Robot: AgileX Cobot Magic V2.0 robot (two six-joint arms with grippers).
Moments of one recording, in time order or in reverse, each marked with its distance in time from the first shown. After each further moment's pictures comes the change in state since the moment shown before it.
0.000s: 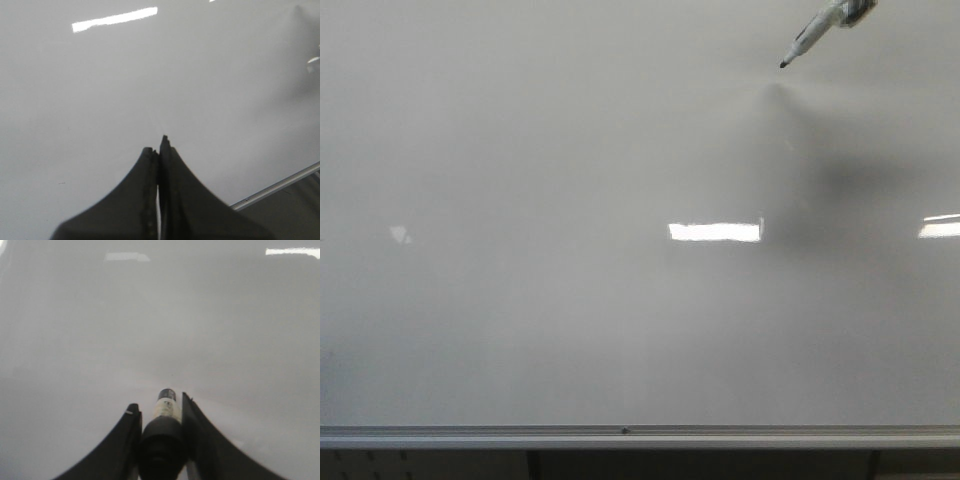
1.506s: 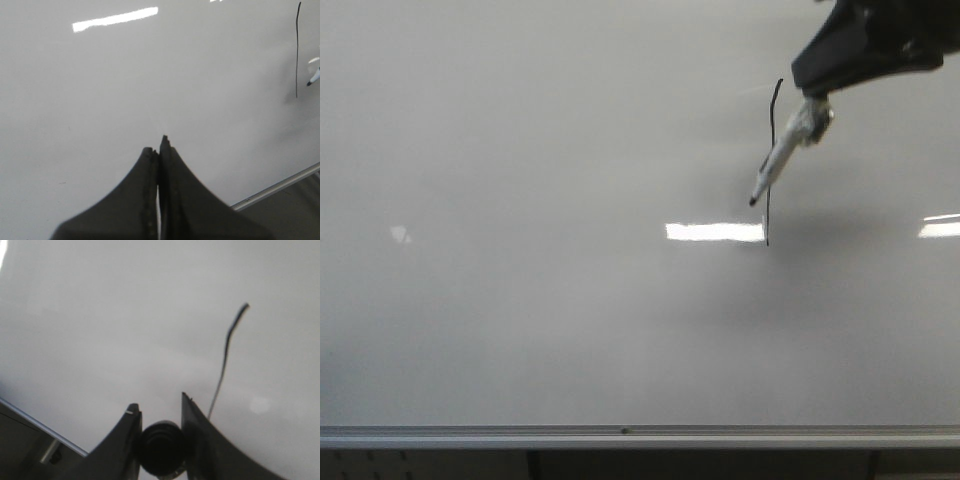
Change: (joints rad) left arm 0.000 0.000 0.000 -0.001 -0.002 0.000; right arm 0.107 -0.003 0.103 0.005 0.058 -0.028
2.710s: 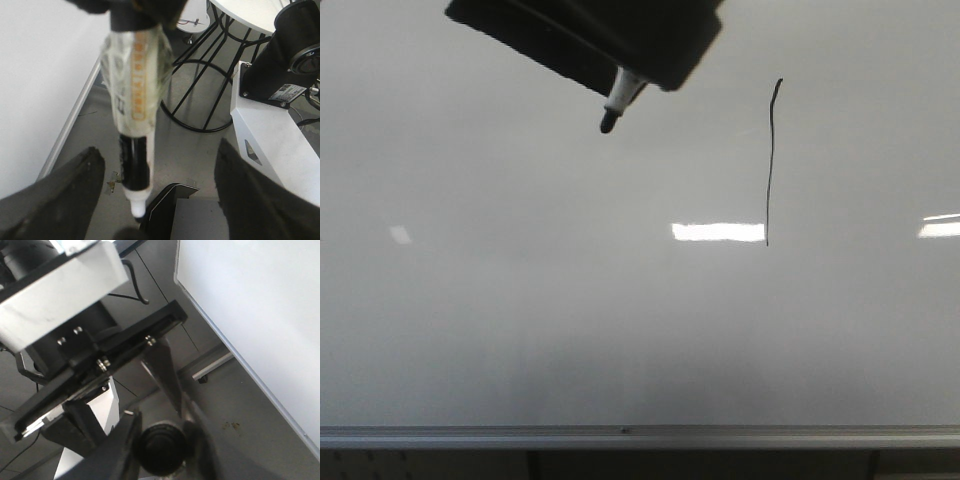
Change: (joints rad) left arm -0.477 0.483 -0.398 -0.247 0.484 0.318; right arm 0.073 -0.090 -0.204 -0.016 0.747 0.091
